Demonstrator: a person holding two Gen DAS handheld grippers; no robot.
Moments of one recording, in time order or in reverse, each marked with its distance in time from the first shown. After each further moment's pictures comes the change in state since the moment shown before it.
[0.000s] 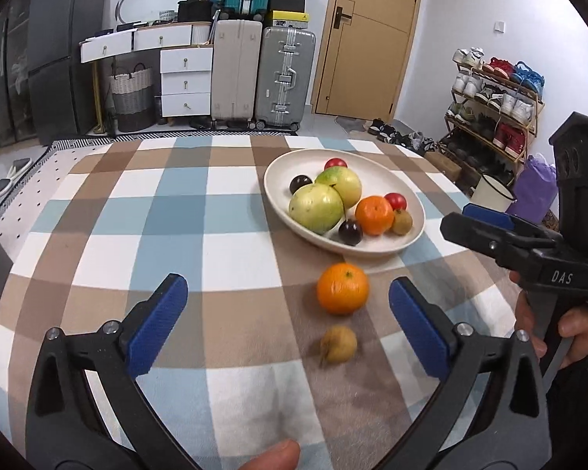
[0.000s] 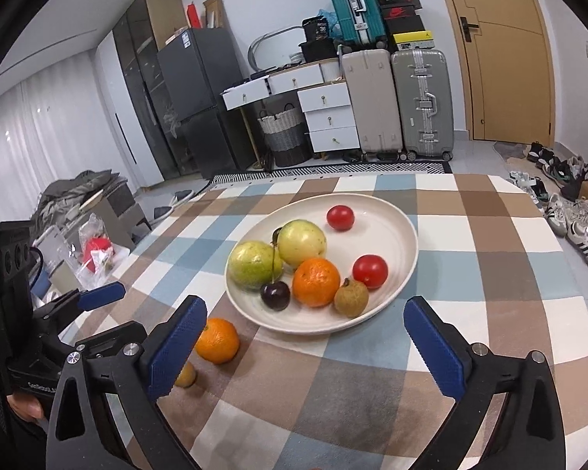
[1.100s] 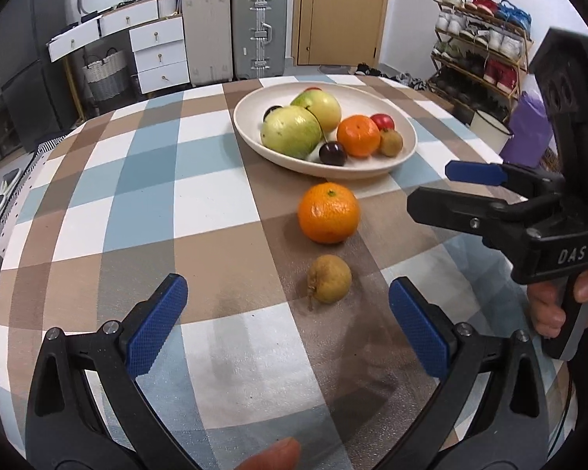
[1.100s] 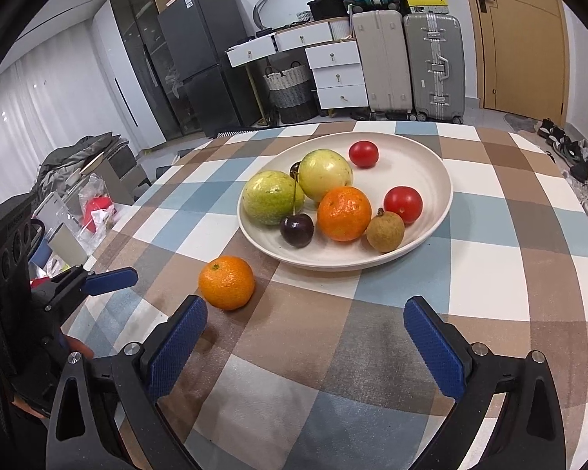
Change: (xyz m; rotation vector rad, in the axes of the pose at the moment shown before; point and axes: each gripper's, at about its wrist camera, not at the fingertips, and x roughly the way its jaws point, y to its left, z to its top) left arm 0.029 -0.024 -0.027 0.136 0.187 -0.006; right arm 0.024 0.014 -0.026 -0.010 0.156 0.009
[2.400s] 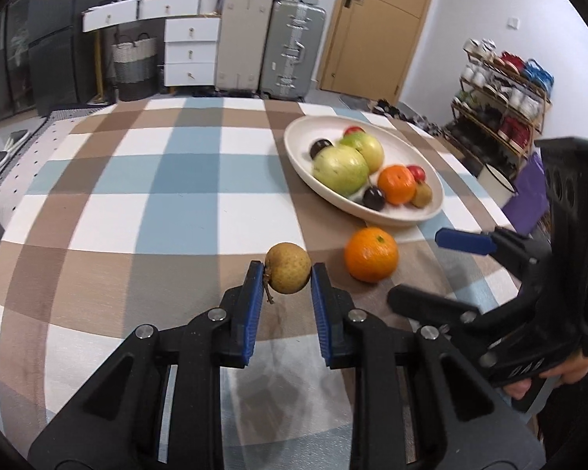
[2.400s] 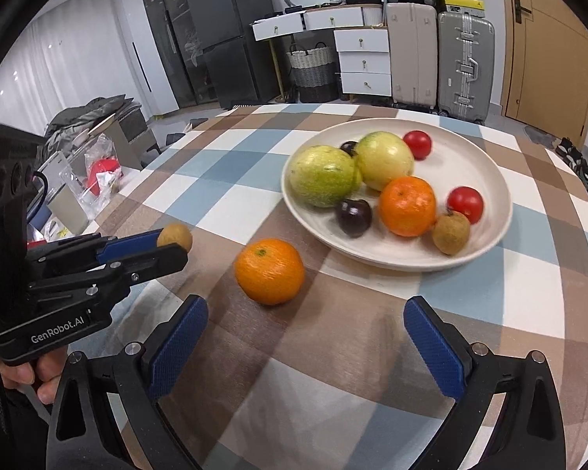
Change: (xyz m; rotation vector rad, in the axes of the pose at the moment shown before) left arm -0.011 0.052 0.006 -0.199 -0.097 -0.020; right arm 0.033 0.046 0.003 -0.115 0.077 -0.007
